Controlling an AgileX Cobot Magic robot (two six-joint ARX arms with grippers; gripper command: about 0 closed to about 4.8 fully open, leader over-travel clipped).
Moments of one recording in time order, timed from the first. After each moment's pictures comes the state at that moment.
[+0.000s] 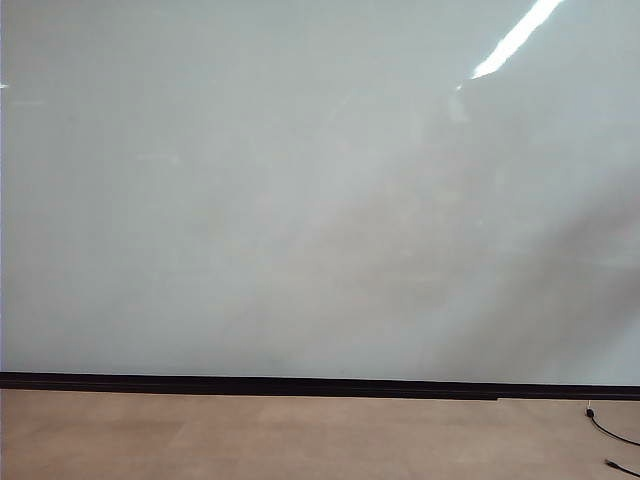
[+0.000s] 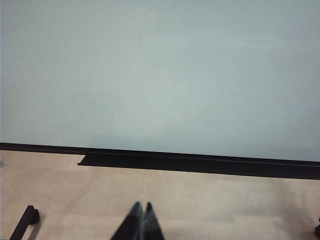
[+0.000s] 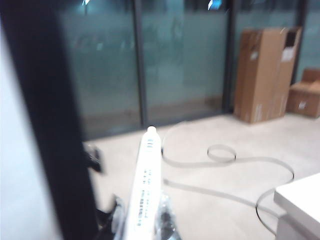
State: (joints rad) left arm 0.00 0.00 0.00 -0.13 0.00 -0.01; right arm -0.35 1.49 0.26 1.39 0.09 0.05
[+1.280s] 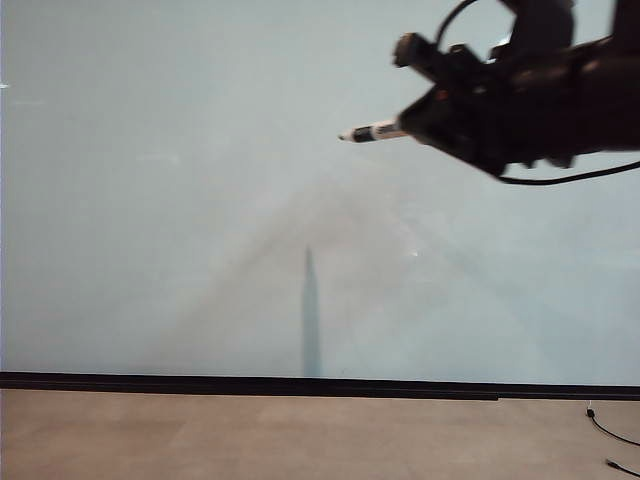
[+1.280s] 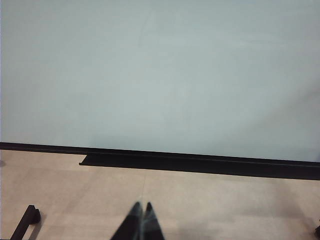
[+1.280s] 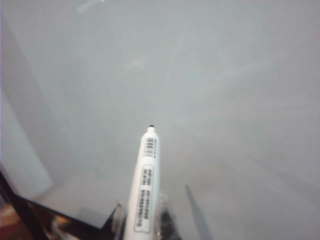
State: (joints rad) left arm 0.00 0.00 0.00 -0.13 0.00 -0.01; right arm 0.65 1.52 0.35 1.38 0.08 0.30
